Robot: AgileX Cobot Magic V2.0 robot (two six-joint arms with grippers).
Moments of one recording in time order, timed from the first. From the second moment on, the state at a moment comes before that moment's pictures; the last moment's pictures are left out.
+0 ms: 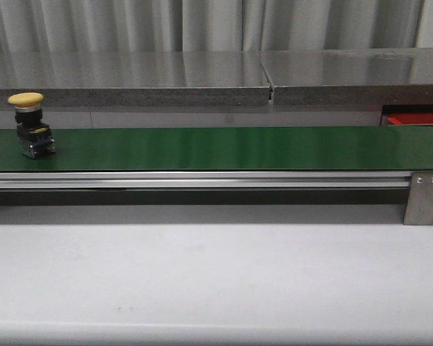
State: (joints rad) left arm 0.44 2.06 -1.63 -0.04 1.03 -0.46; right arm -0.03 -0.01 0.03 -0.05 0.11 0.09
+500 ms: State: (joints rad) left arm 0.43 1.86 -1.63 -0.01 1.12 -0.43; right arm -0.03 -0.01 0.03 -0.05 0.11 0.09
